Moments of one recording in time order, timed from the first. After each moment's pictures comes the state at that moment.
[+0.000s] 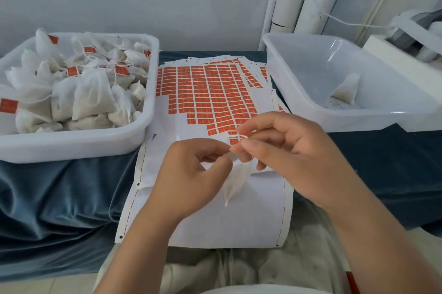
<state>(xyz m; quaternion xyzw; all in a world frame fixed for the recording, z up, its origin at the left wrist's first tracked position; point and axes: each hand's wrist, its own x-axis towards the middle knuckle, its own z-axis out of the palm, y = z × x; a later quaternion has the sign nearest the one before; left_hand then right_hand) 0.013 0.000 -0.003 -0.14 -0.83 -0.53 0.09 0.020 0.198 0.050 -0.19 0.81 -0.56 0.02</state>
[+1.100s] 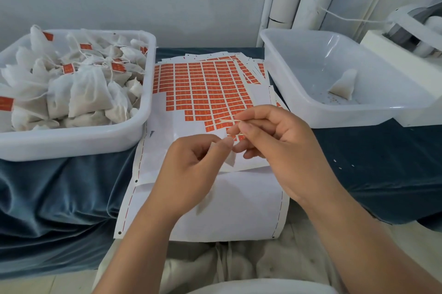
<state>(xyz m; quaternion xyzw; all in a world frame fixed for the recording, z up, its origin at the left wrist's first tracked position) 0.017 0.006 0.000 -0.12 -0.79 -0.60 0.05 0.009 0.184 0.028 -0.13 0.76 -0.64 -0.04</state>
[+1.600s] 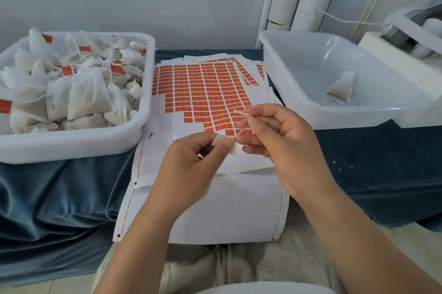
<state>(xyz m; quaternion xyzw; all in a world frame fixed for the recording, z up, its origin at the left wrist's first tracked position) 0.011 0.006 -0.006 -0.09 -0.79 -0.60 0.05 0.000 0.187 0.021 -0.07 0.71 -0.70 -0.04</state>
